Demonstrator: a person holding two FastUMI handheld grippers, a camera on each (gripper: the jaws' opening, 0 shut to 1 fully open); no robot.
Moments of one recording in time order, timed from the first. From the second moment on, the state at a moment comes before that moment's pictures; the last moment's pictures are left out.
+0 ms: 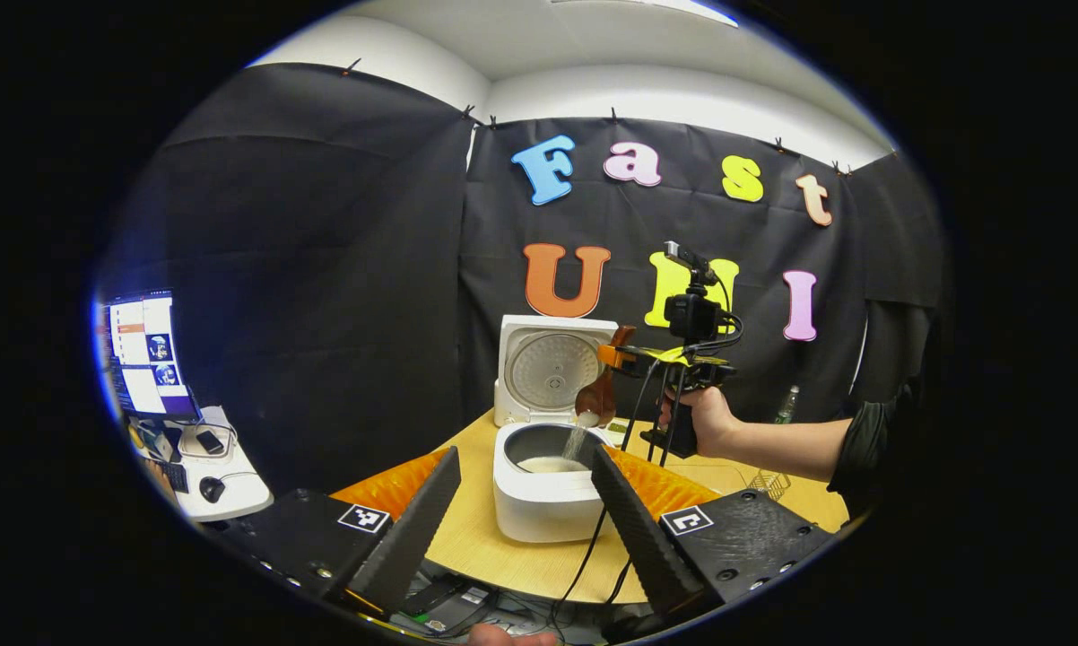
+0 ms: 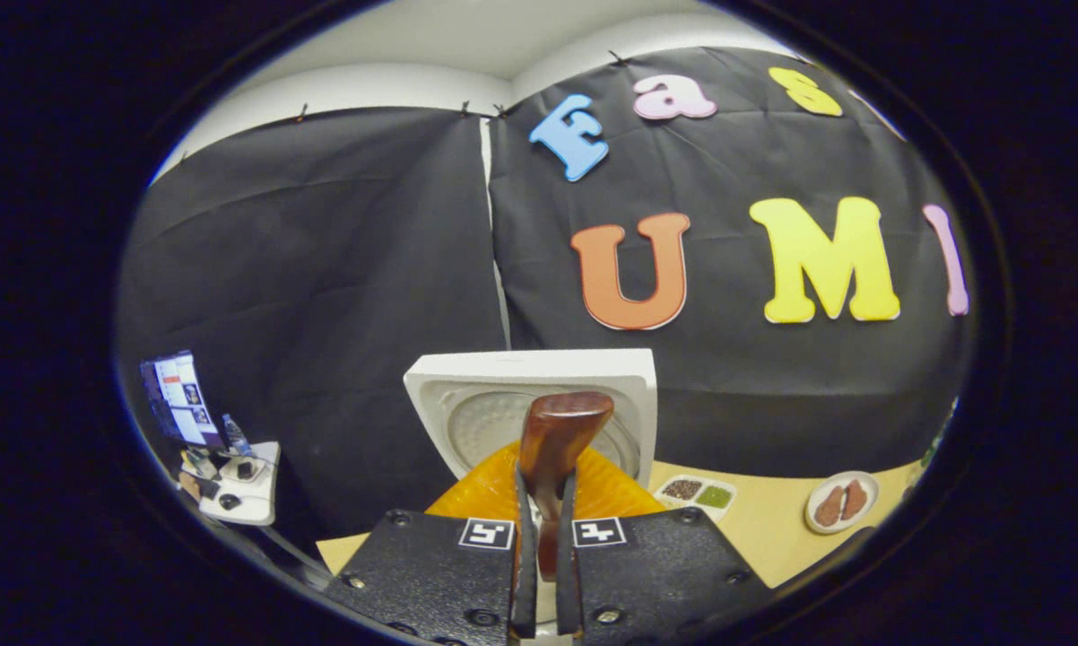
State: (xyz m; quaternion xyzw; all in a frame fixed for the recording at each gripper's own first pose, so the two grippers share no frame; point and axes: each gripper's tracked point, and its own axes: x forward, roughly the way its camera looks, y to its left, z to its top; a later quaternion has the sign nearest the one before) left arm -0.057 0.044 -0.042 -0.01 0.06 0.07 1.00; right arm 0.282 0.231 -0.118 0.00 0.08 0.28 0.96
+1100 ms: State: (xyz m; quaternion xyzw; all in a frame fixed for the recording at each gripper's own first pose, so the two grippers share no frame) left arm -0.058 0.015 -0.045 0.00 0.03 0.04 1.00; right arm 0.241 0.227 -0.067 0.00 0.07 0.32 0.95
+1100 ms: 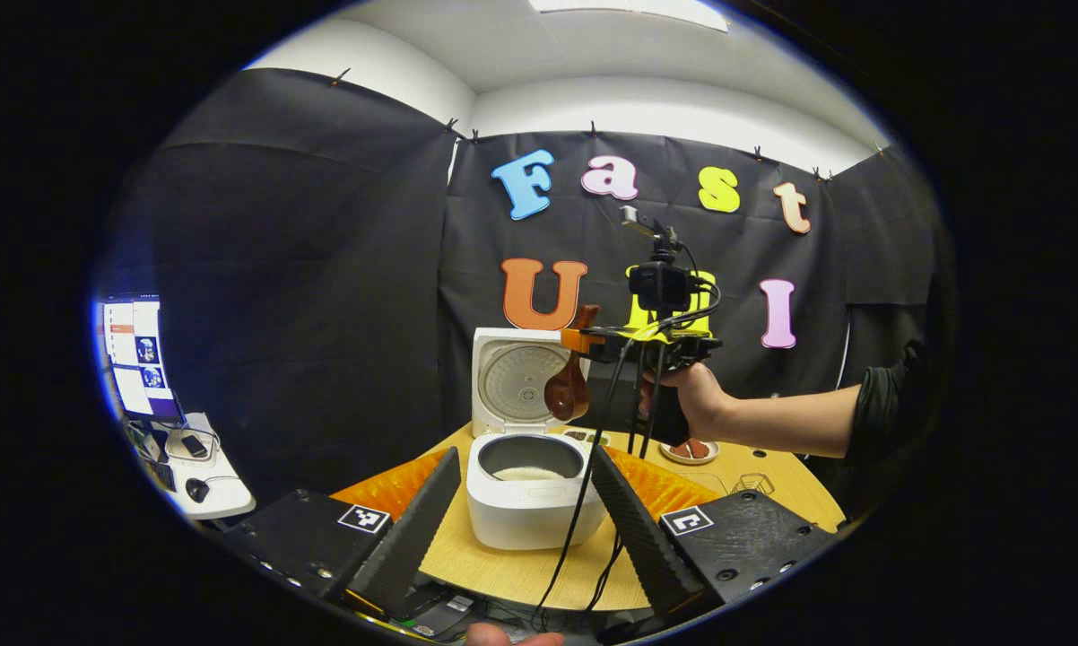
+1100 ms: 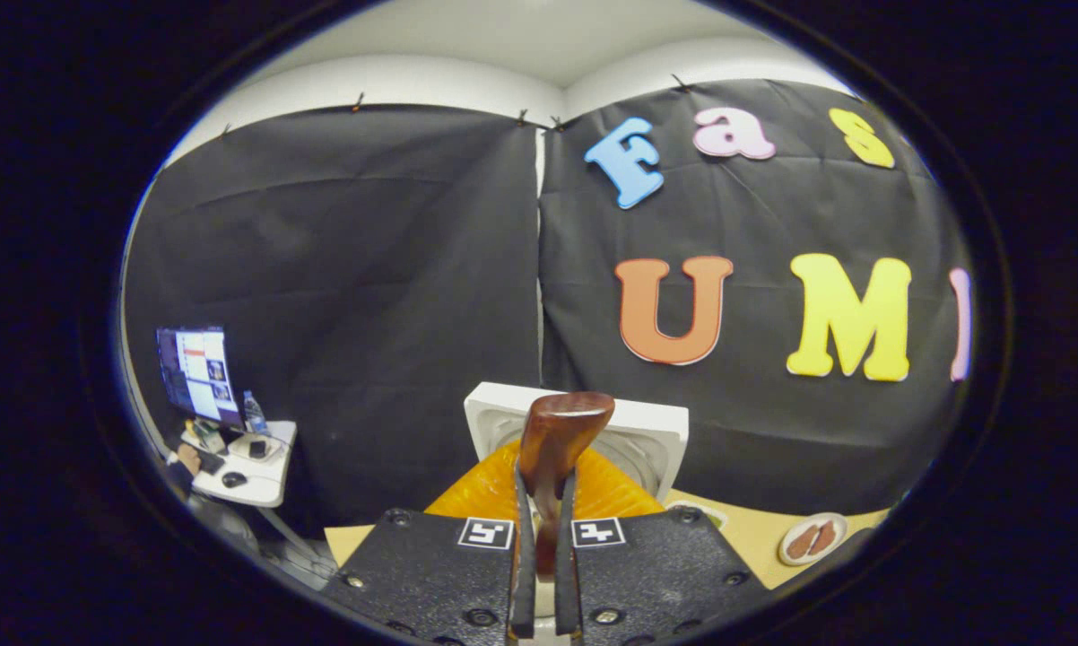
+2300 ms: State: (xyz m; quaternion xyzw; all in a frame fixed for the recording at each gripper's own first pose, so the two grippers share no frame) left arm 0.027 -0.048 -0.046 0.00 0.03 -0.06 1.00; right arm 0.098 -0.237 -0.157 0.24 0.15 -0.10 0.95
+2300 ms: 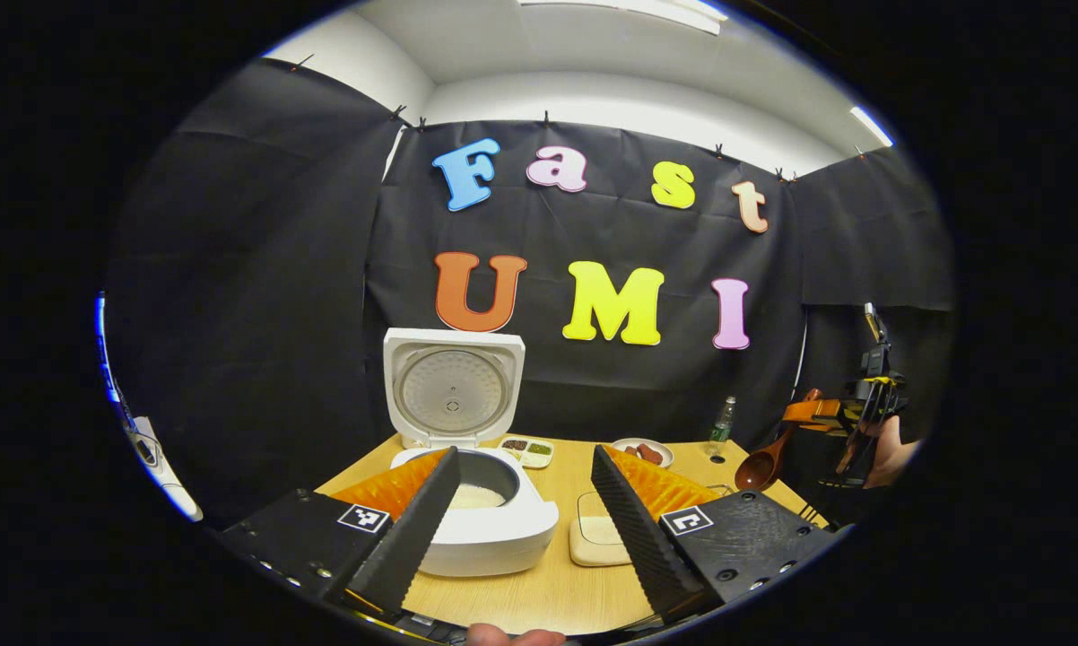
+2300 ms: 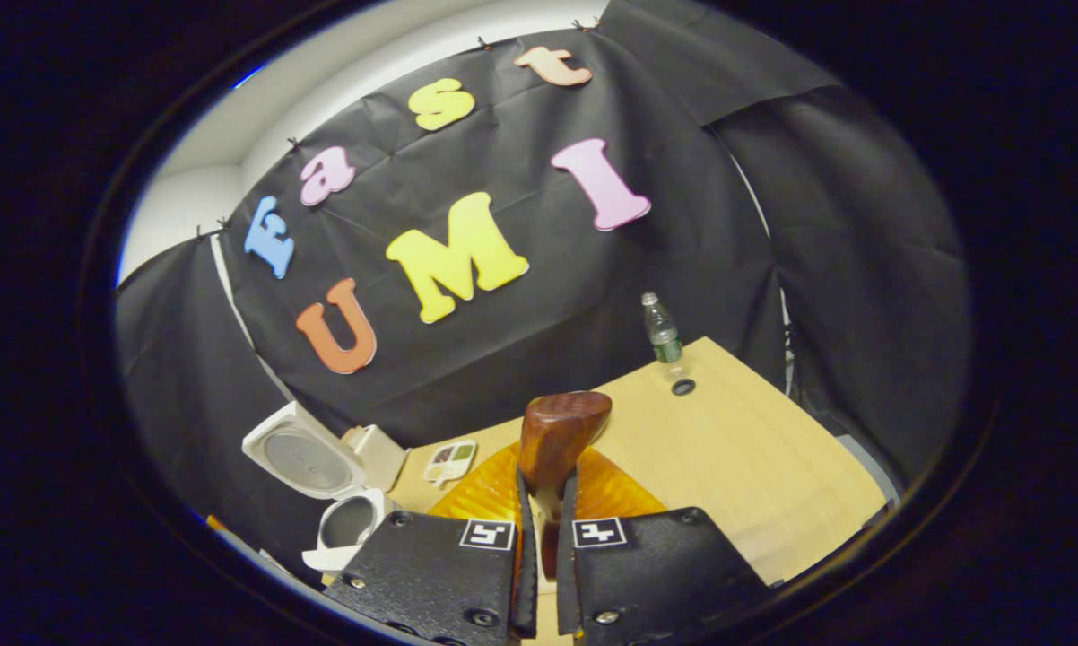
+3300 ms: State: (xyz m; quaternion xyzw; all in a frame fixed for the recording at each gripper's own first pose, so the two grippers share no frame) left arm 0.085 -0.057 -0.024 0.03 0.09 -0.02 1.00; right arm 0.193 -0.270 -0.299 0.21 0.20 -0.14 0.95
